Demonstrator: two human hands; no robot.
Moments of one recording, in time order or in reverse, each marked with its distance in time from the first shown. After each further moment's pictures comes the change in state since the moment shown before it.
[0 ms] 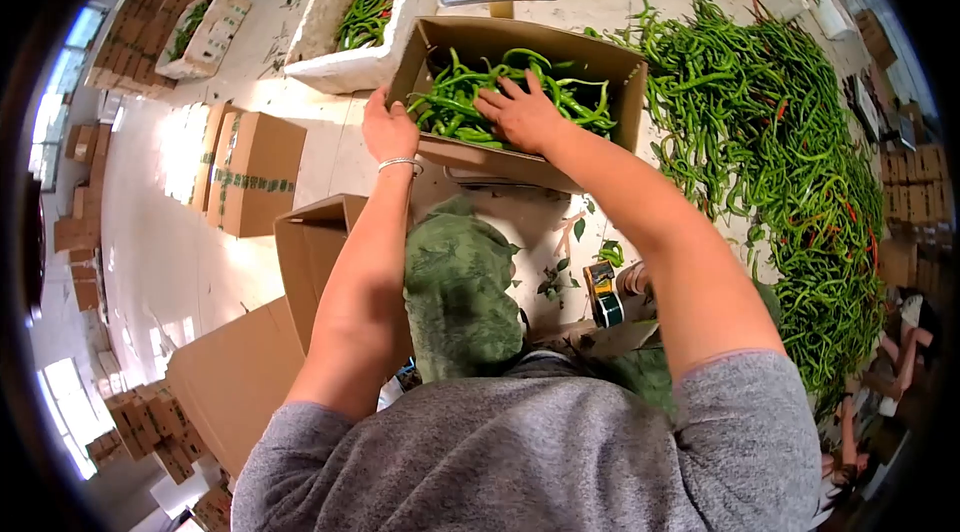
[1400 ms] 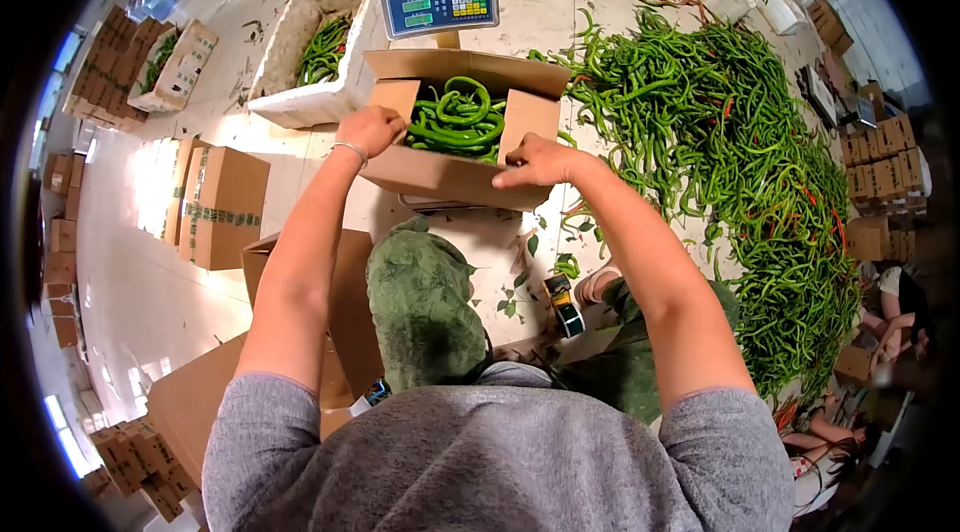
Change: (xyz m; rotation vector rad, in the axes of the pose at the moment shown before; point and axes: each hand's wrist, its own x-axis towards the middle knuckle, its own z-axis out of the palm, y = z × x) left_hand 0.042 0.047 0.008 0.489 -0.906 0.365; right_hand -0.108 0.054 -0.035 0.731 -0.352 0.279
